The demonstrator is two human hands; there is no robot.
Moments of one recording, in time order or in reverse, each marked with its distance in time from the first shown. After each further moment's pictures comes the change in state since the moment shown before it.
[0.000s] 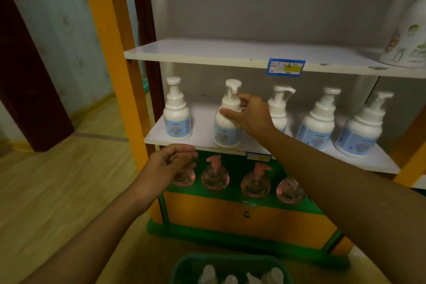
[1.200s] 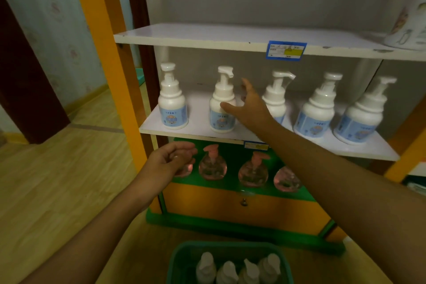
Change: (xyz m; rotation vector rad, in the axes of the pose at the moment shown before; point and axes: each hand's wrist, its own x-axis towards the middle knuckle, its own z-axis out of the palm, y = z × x) left_hand -0.005 -0.017 0.012 -0.025 -0.052 -0.012; right_hand -0.013 0.010 -0.002 0.063 -0.100 0.033
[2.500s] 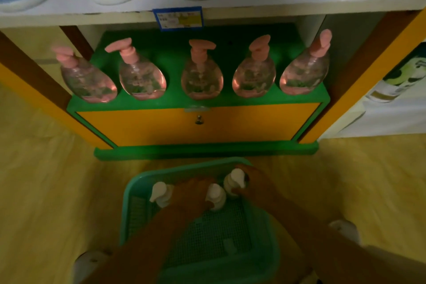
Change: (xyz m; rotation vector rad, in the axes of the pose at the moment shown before) left_hand -0.027 -0.293 0.190 1.121 -0.695 -0.240; right_hand -0.257 0.372 0.049 -0.150 -0.438 0.601
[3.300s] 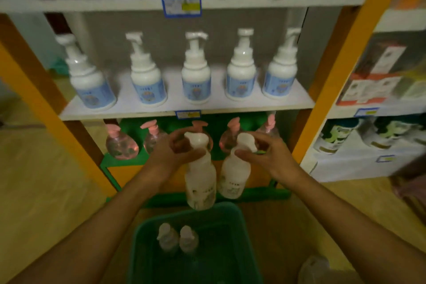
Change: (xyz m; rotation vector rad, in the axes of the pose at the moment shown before) left_hand -0.143 0.078 -0.235 -1.060 0.457 0.336; right_hand -0.153 -0.194 -0.188 0.272 0.354 -0.442
